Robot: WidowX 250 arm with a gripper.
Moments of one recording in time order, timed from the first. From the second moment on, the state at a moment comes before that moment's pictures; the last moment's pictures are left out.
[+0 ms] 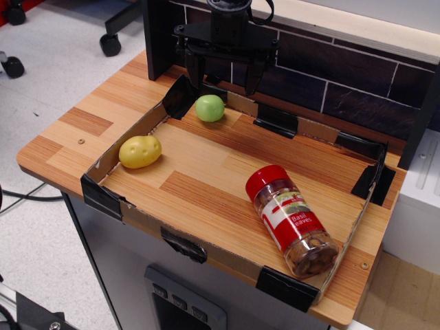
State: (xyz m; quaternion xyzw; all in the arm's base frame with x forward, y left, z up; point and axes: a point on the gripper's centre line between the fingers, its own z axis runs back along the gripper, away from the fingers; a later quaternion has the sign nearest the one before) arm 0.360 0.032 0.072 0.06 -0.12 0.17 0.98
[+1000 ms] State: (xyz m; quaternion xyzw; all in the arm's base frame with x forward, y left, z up) arm 0.315 -0.021 0.094 0.05 -0.09 0.44 0.89
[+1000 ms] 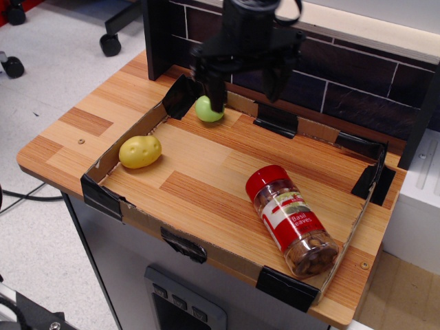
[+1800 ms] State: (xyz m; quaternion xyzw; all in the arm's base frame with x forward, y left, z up) arm 0.296 -0.049 0.047 0.05 -0.07 0.45 0.89
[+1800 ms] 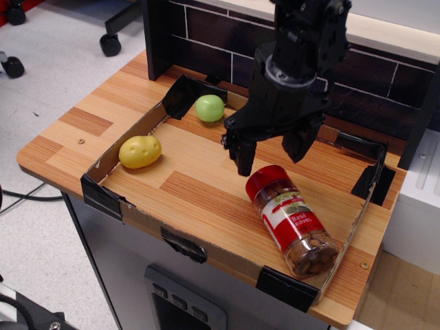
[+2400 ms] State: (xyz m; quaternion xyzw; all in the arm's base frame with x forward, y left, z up) arm 0.294 -0.055 0.023 0.06 -0.07 0.45 0.89
